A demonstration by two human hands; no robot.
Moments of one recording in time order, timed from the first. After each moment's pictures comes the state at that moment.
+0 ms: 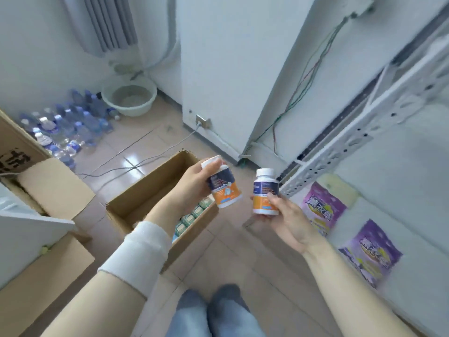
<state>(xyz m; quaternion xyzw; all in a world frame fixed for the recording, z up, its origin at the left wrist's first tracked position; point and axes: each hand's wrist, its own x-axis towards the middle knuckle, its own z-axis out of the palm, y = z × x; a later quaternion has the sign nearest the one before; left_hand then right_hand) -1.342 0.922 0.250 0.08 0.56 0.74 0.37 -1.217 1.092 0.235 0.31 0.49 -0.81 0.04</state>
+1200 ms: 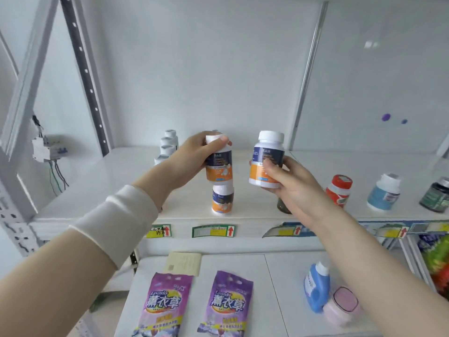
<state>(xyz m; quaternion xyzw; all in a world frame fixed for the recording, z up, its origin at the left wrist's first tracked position) -1.026 1.429 0.535 0.54 0.51 0.56 0.36 -0.825 1.463 0.516 0.27 0.60 -0.63 -0.42</state>
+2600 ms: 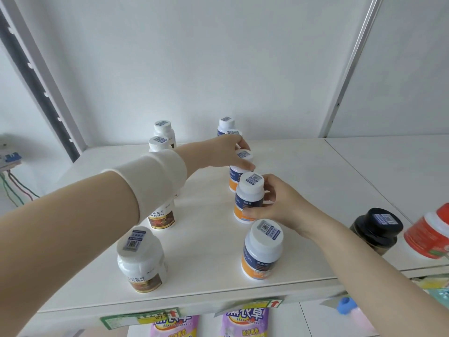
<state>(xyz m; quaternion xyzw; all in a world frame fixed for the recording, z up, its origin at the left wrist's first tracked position) -1.116 1.621 0.505 0.65 0.67 0.21 0.29 -0.941 1.598 0.452 0.40 0.71 -0.53 -0.23</state>
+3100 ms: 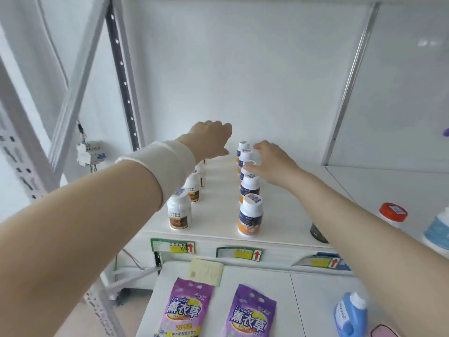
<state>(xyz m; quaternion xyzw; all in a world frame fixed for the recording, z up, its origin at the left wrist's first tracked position) -1.087 1.483 0.587 0.61 0.77 0.02 -0.15 -0.930 1.531 0.556 0.40 0.88 -0.18 -0.20</state>
